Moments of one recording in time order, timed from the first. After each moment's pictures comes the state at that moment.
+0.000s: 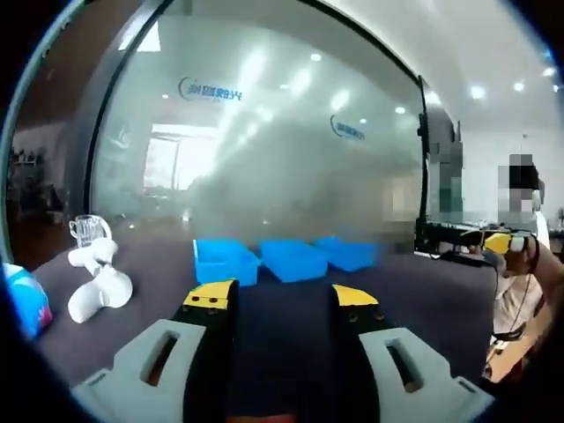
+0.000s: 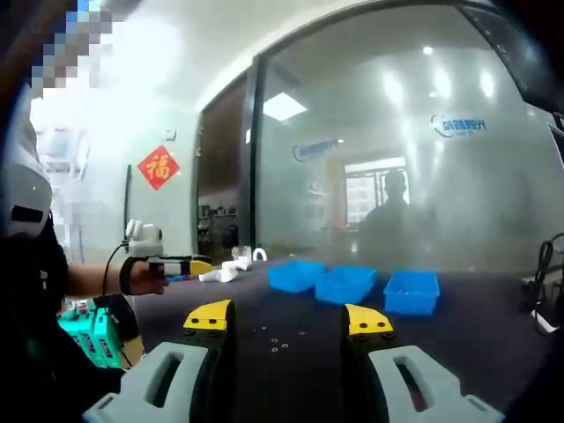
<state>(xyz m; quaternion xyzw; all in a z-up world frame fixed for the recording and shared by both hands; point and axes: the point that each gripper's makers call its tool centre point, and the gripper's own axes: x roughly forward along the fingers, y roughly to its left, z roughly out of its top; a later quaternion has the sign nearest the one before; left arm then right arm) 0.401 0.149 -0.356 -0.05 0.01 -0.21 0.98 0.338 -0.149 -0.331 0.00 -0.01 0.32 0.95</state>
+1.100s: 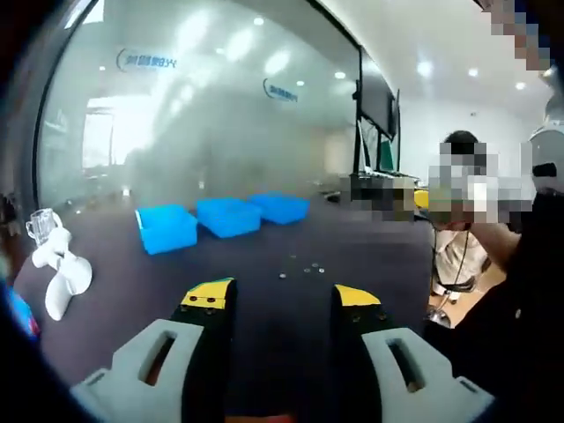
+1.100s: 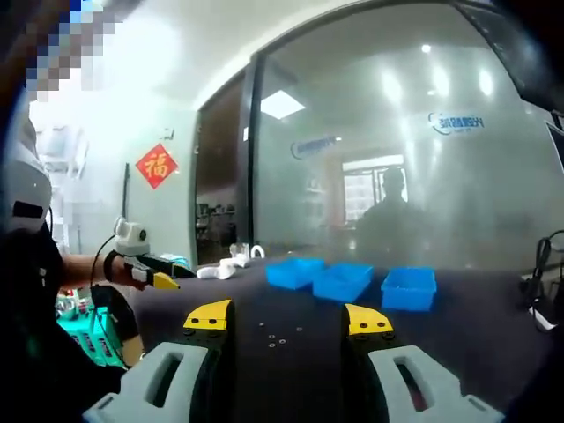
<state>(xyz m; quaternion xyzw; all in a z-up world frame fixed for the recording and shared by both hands) 0.354 0.117 -0.380 0.02 0.10 -0.37 0.92 0.335 -0.154 -0.336 0.00 0.00 0.32 0.95</state>
